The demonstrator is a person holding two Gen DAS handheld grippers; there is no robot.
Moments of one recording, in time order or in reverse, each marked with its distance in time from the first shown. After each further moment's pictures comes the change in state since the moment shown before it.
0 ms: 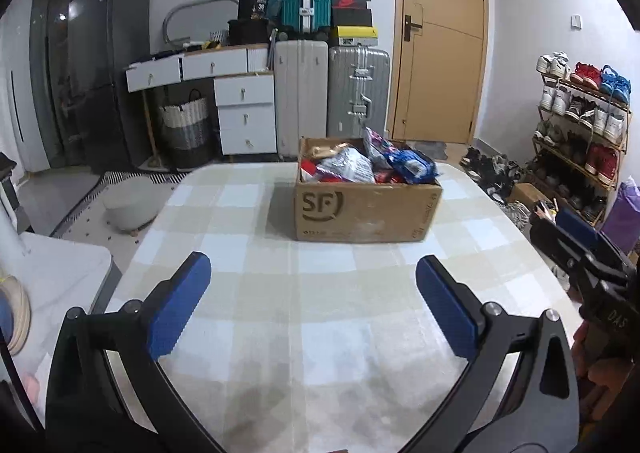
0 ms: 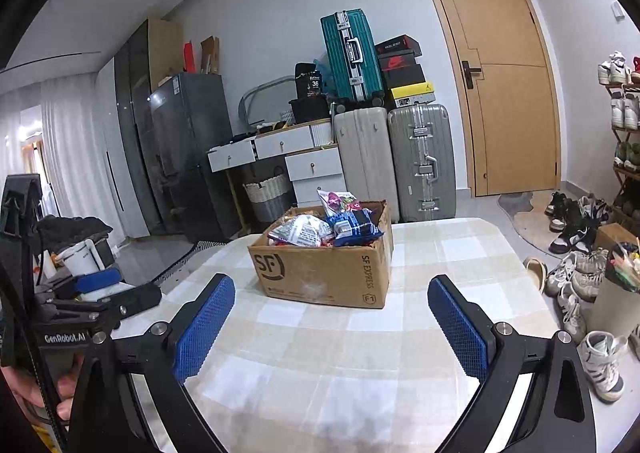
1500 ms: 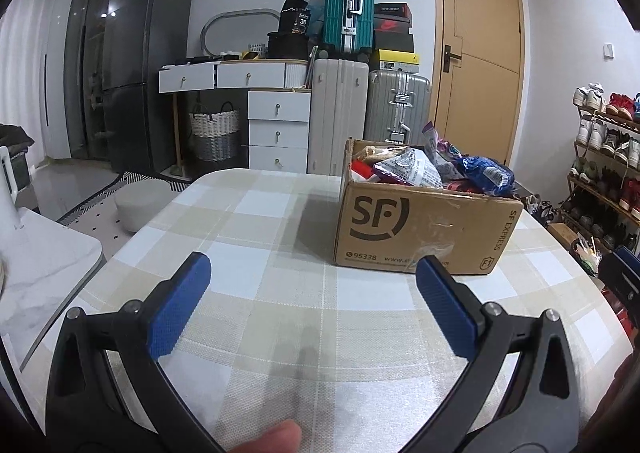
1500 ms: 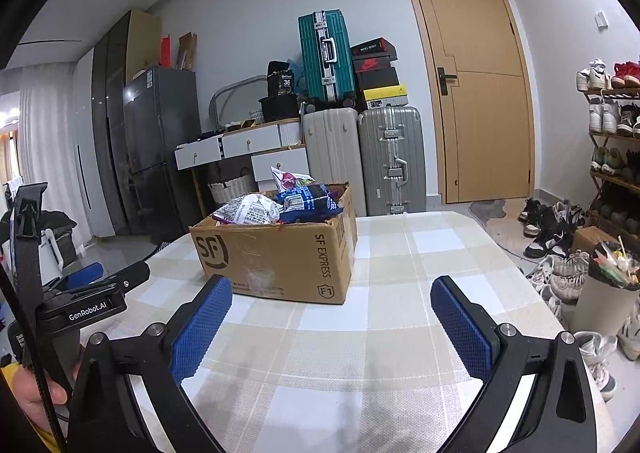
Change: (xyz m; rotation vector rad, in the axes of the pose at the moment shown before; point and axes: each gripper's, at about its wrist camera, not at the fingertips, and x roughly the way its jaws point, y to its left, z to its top) left arm 0.161 0.024 -0.045 -0.115 -0.136 0.100; right arm 0.052 -0.023 -0.038 -0.033 -0.041 -0.119
